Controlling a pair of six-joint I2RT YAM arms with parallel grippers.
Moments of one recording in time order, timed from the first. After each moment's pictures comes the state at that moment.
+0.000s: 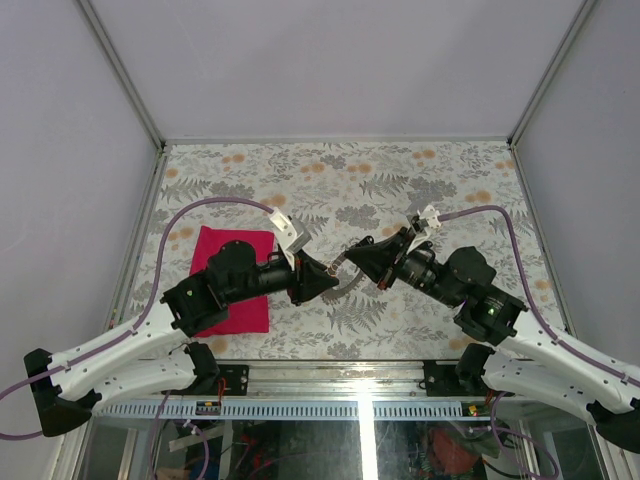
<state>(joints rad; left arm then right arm) -0.98 0.85 0.82 -0.13 0.22 -0.28 0.95 0.76 0.72 0.13 -0.07 0.42</state>
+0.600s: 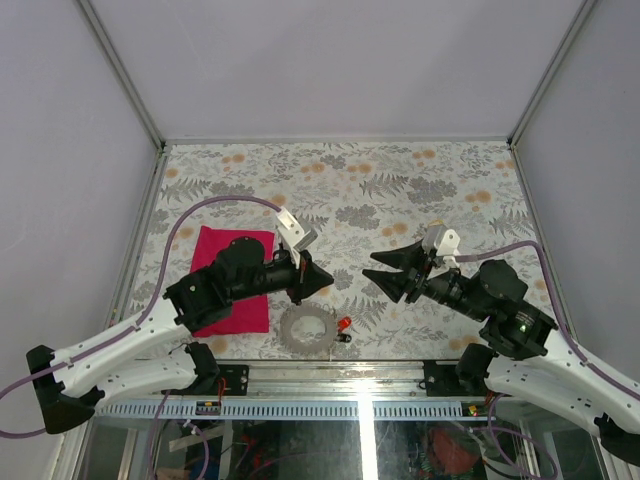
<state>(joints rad) -0.98 0.89 0.86 -0.25 0.20 -0.28 0.95 0.58 0.72 -0.04 -0.15 0.09</state>
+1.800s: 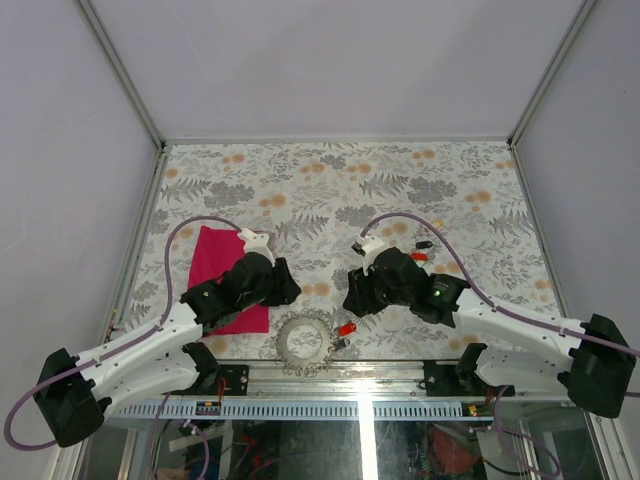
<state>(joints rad) -0.81 0.90 0.57 -0.38 -0.13 -0.77 0.95 1.07 0.68 -0.30 -0.08 0.45</state>
